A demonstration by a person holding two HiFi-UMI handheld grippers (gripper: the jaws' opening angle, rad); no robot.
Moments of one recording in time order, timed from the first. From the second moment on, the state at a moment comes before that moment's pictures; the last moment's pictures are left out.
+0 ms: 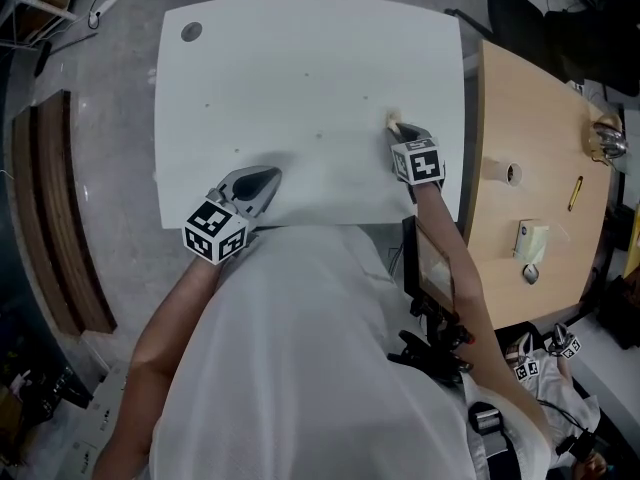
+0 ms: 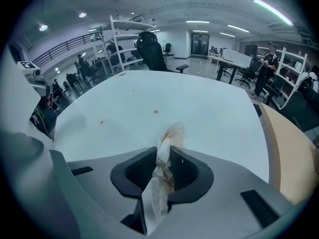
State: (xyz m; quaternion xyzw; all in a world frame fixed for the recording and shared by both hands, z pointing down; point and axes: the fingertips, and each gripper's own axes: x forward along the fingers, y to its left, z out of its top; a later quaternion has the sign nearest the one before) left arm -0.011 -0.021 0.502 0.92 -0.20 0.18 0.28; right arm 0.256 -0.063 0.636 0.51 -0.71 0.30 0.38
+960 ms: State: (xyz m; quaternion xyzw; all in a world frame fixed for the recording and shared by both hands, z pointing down) left arm -0.085 -0.036 0.501 0.94 -0.15 0.16 0.27; right arm 0.209 -0.048 0.577 0.61 -0.67 0.41 0.06
